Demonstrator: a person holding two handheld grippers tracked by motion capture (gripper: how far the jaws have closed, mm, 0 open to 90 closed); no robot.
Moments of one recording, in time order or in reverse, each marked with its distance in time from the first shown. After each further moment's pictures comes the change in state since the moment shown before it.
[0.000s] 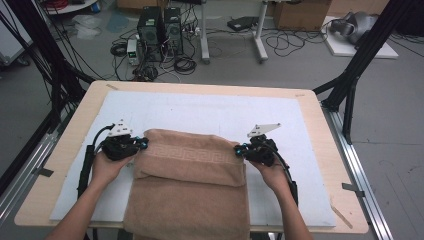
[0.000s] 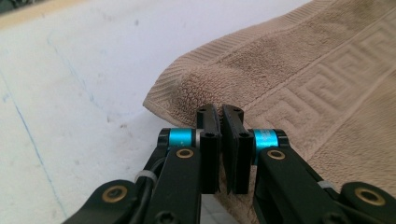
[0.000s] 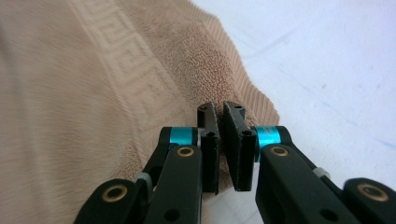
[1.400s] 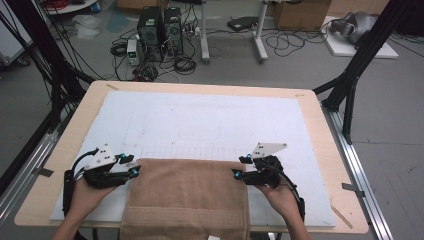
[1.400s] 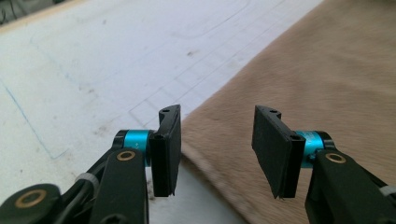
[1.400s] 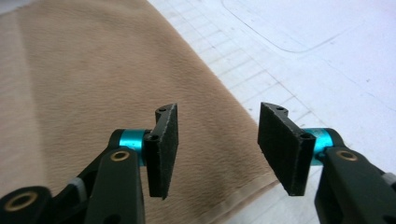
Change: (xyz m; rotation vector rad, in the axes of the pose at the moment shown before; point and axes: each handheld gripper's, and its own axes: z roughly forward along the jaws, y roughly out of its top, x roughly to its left) left arm -0.029 -0.041 -0.038 -0.007 -0.030 0.075; right arm 0.046 -0.024 -0.025 -0.031 0.021 -0.074
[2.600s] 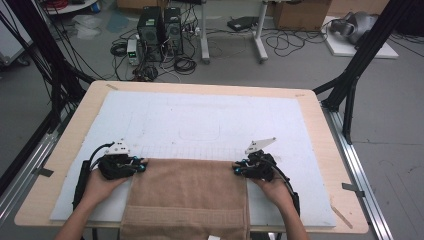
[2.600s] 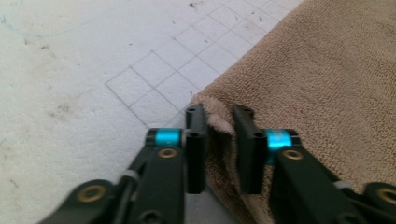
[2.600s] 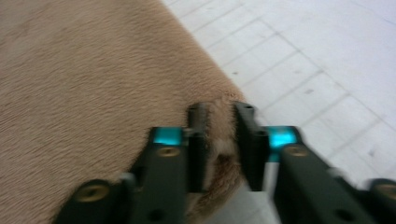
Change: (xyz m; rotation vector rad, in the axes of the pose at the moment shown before) left arm 0.013 -0.002 0.037 0.135 -0.085 -0.060; right arm -0.027 -0.013 0.036 0.132 0.060 0.062
